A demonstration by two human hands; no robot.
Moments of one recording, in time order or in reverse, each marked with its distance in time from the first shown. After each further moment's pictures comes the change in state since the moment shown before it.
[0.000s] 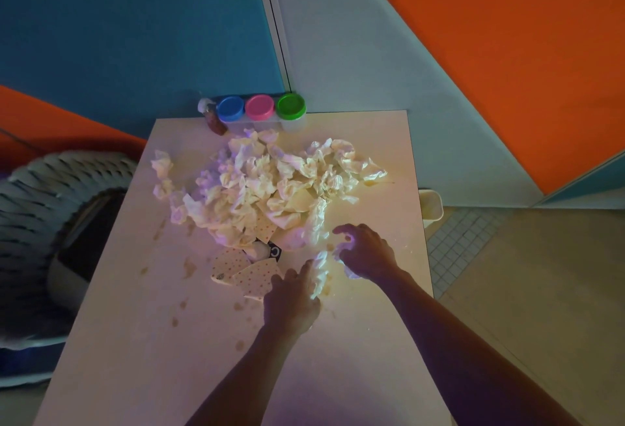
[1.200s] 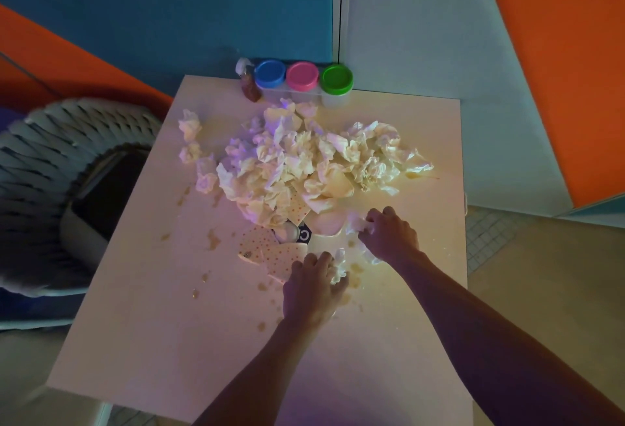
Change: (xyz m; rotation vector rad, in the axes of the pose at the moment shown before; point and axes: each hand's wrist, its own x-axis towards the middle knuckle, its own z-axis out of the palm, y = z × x) left_hand 0.005 -0.028 0.011 -0.248 0.243 -0.002; right_hand 0.047 -0.019 0.030 -0.355 0.006 0.040
